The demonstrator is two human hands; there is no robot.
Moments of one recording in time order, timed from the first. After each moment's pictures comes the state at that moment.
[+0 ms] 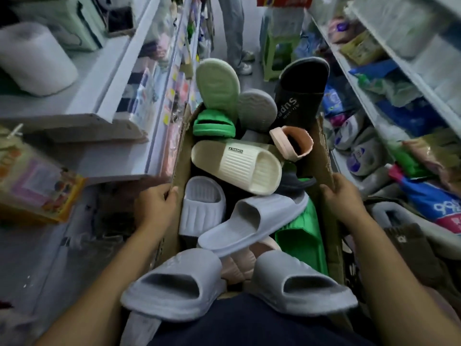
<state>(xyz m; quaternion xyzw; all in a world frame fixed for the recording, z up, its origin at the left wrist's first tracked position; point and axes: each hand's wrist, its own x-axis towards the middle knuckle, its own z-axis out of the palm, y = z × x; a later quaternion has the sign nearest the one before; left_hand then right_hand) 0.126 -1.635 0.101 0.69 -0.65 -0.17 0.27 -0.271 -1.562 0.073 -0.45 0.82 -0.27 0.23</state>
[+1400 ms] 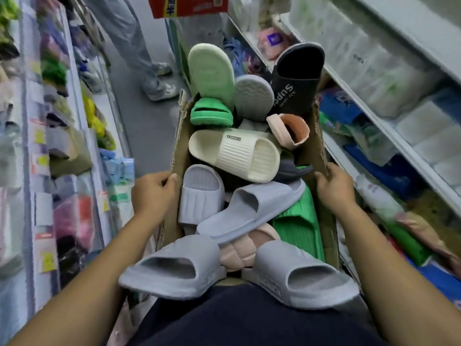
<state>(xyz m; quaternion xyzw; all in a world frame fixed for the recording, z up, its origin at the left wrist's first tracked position) -0.208 -2.304 0.073 0.57 -0.76 -0.25 0.19 -0.538 -2.088 0.061 -0.25 0.90 -0.31 0.16</state>
